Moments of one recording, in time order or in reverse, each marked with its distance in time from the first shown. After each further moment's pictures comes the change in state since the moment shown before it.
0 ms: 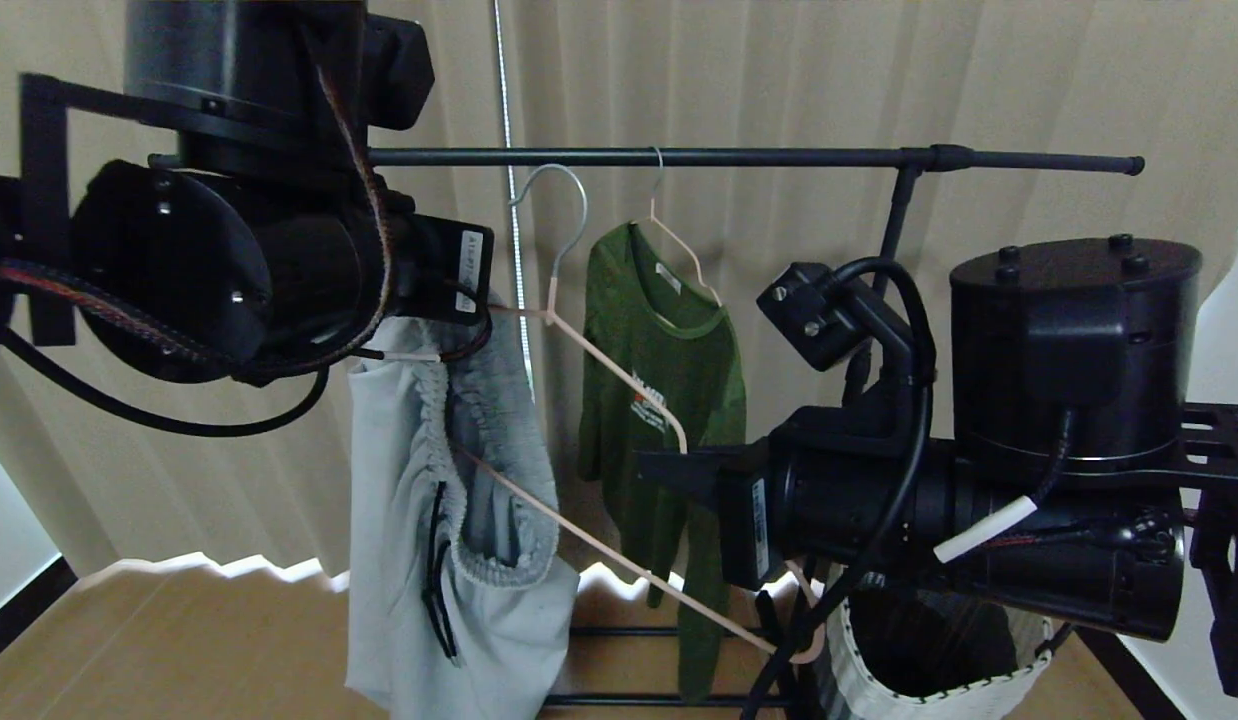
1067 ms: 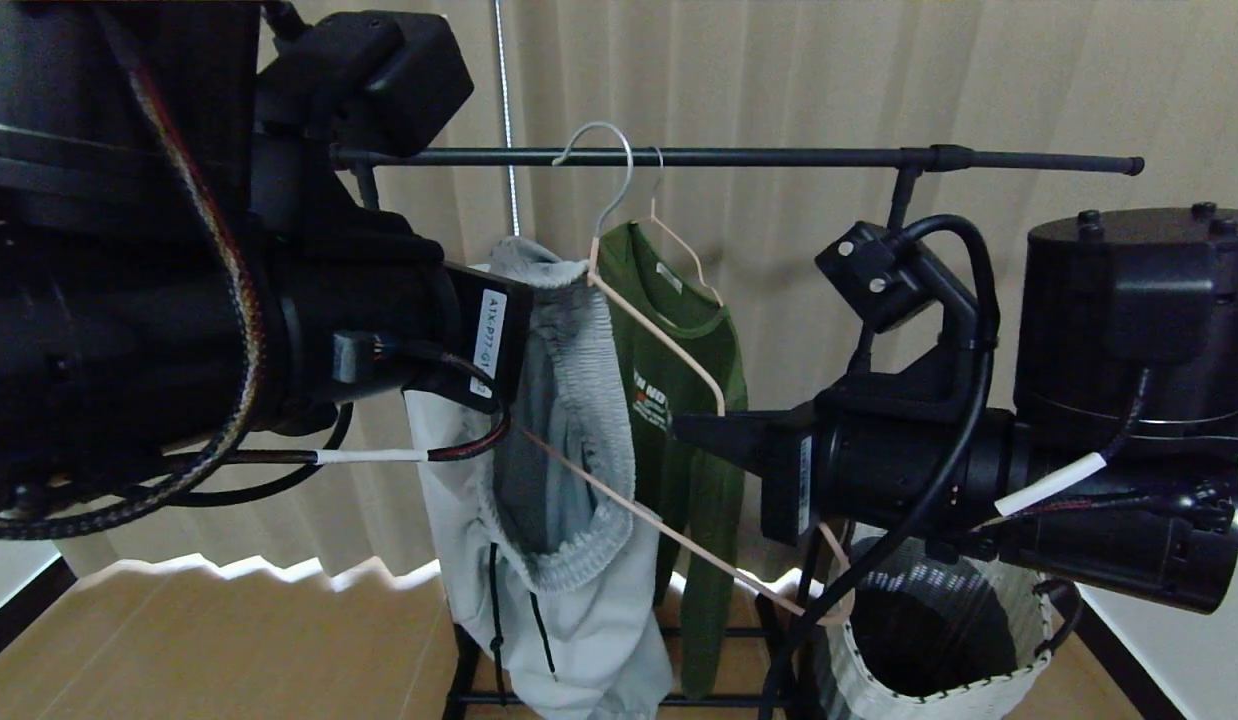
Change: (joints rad) left arm -0.119 -0.121 0.132 -0.005 -0.287 0.005; right arm -0.051 -0.049 0.025 -0.038 0.001 -0.003
